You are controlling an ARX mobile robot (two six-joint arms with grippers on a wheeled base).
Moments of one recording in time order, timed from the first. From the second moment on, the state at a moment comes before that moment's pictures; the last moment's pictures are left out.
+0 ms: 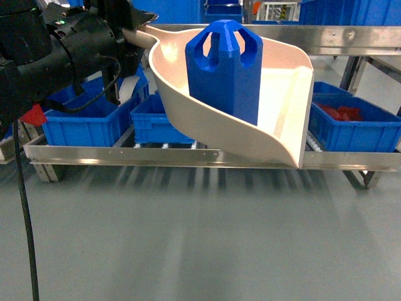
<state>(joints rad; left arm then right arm) -0.21 2.01 1.06 1.12 0.24 -1.38 0.00 0.00 0.01 0.00 0.00 0.00</state>
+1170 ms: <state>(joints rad) -0.21 2.01 1.06 1.12 0.24 -1.38 0.00 0.00 0.01 0.00 0.00 0.00</state>
